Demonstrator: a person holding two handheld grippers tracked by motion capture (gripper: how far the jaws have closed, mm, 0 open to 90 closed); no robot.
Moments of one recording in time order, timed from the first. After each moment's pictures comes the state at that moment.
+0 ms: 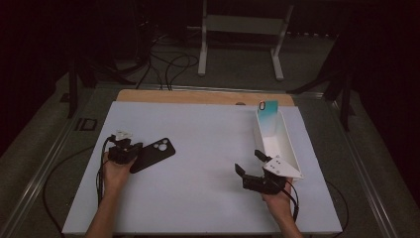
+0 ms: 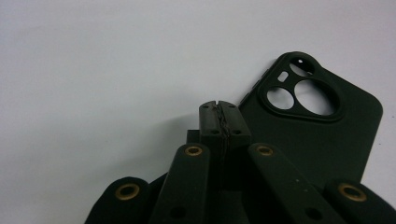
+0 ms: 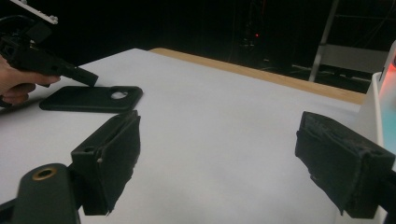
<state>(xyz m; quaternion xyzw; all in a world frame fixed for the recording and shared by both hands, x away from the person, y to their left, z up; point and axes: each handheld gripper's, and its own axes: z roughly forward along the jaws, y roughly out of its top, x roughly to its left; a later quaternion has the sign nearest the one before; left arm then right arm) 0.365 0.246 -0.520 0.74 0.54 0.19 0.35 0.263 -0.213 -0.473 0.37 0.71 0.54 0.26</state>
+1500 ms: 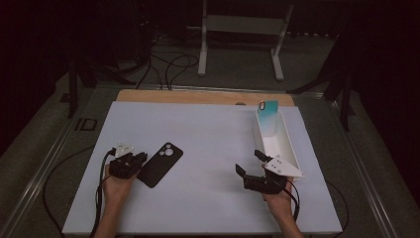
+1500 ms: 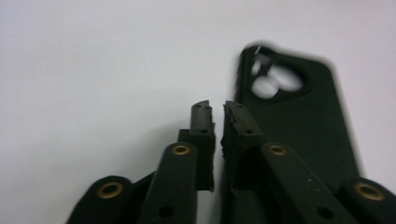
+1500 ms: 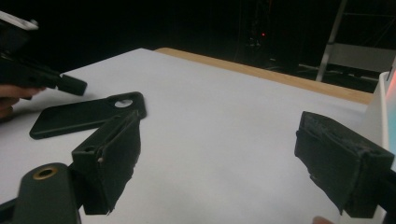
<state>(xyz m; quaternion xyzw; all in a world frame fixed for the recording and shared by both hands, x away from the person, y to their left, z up) 0.312 0.231 -0.514 0.74 0.50 0.21 0.41 0.264 -0.217 -0.472 0.36 0.71 0.55 0.25</state>
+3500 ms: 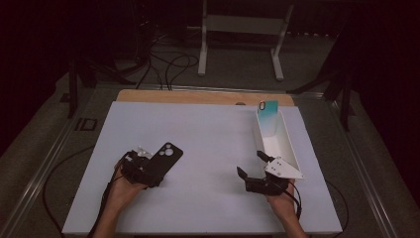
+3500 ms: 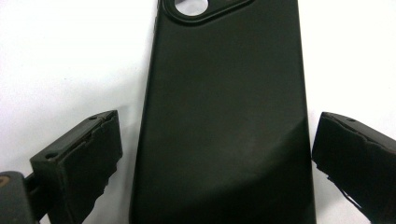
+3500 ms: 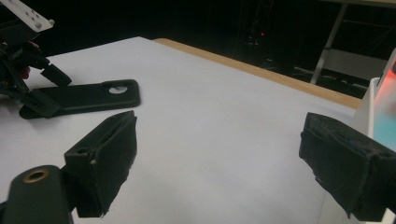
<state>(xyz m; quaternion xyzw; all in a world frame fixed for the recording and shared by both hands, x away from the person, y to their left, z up) 0.317 0.190 -0.518 0.84 0.48 0.11 0.25 0.262 -0.221 -0.473 0.34 0.73 0.52 0.27</state>
